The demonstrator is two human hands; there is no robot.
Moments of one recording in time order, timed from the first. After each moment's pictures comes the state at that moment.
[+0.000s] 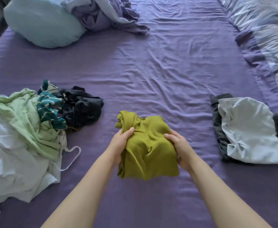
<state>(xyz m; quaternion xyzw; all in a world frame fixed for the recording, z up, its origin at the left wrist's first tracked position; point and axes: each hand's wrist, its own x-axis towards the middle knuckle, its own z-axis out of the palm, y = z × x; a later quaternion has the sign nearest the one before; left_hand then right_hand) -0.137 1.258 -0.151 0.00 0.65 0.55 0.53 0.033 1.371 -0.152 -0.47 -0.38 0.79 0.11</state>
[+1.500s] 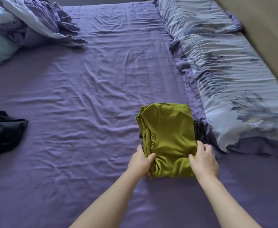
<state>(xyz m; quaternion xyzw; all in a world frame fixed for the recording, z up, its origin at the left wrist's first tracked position) 0.137 1.473 -0.187 0.26 0.82 0.20 0.47 0.319 1.569 -0.173 -0.67 -0.71 0.18 -0.06</state>
